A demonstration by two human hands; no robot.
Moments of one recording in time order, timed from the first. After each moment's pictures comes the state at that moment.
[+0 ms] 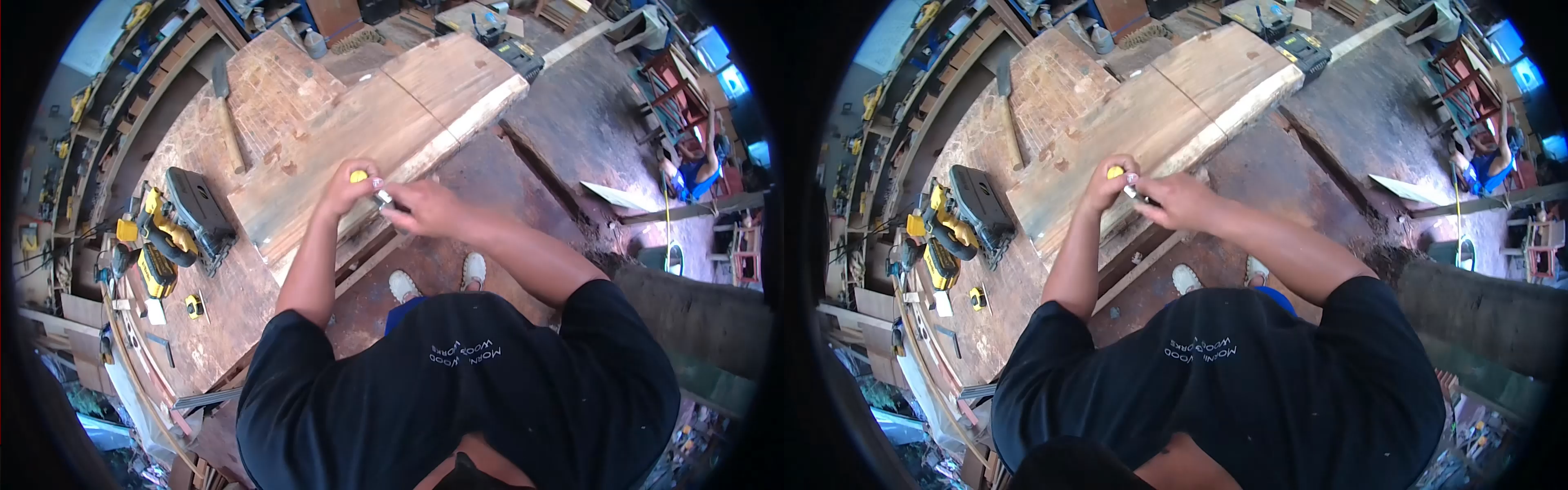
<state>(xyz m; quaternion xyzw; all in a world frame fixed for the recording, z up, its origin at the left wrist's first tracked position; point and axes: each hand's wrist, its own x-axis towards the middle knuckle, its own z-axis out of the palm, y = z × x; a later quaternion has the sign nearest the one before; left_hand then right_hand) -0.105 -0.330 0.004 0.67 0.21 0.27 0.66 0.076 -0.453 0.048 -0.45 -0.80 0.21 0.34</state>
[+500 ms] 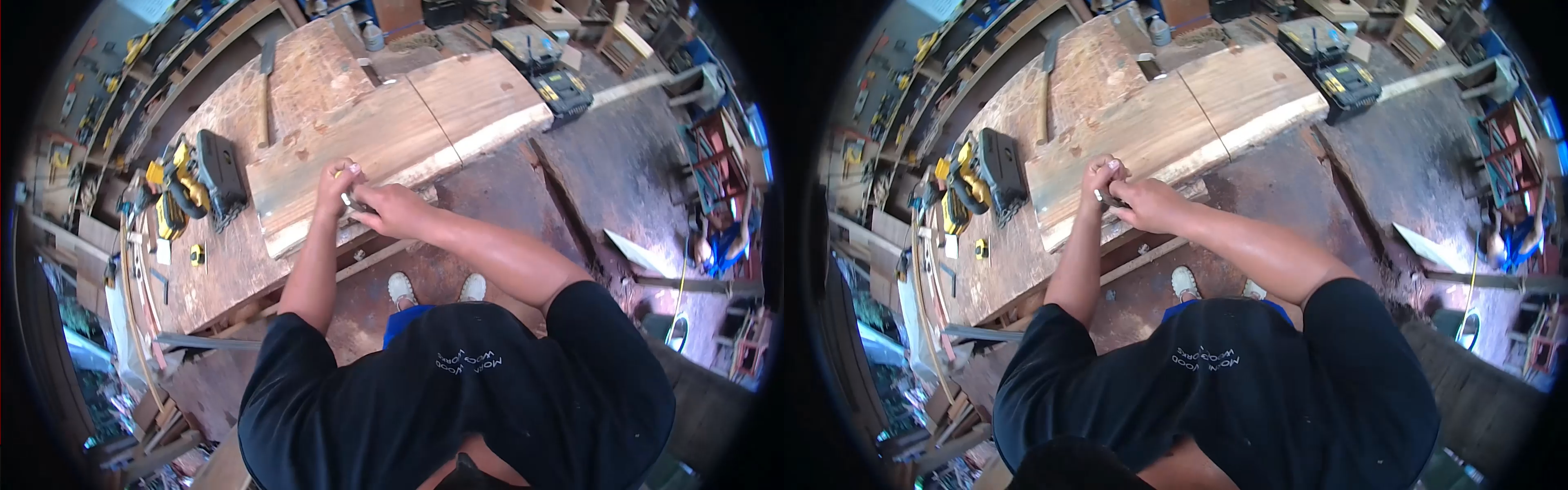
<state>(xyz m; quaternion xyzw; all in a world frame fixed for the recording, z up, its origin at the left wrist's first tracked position) -0.093 -0.358 -0.007 0.57 0.34 0.49 0.57 0.090 -0.428 0.047 -0.33 -0.84 0.28 0.33</state>
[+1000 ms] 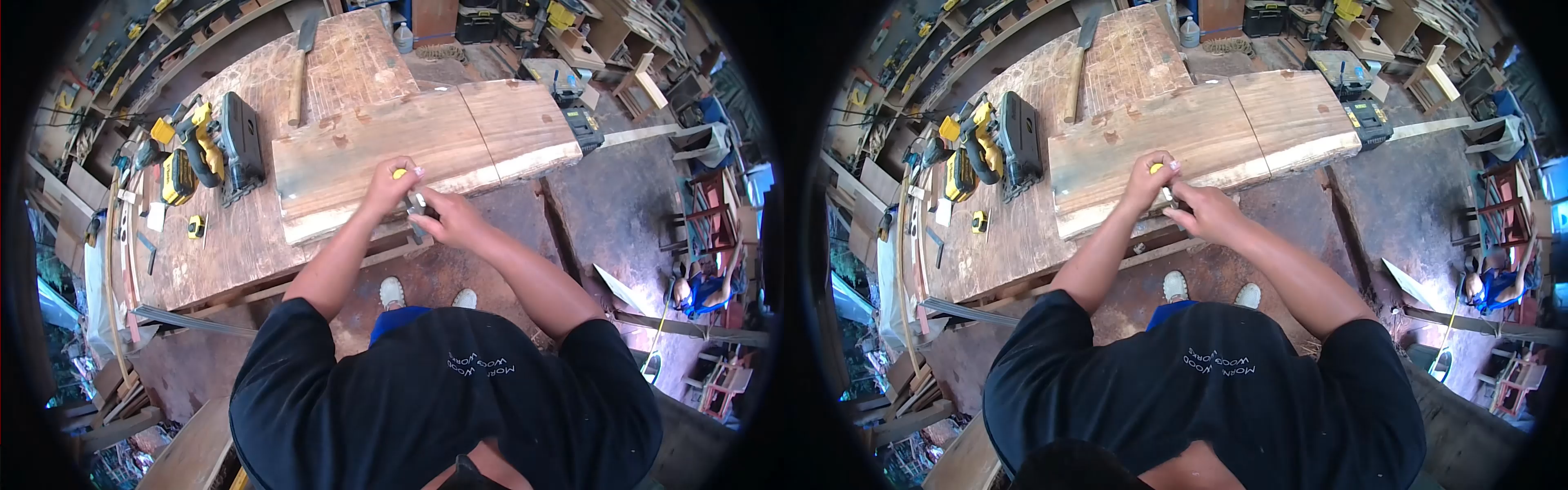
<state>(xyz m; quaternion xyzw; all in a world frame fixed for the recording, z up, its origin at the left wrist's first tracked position) -0.087 -0.371 0.013 0.59 0.38 0.45 0.54 0.086 -0.438 0.062 -0.40 -0.82 0.30 0.28</state>
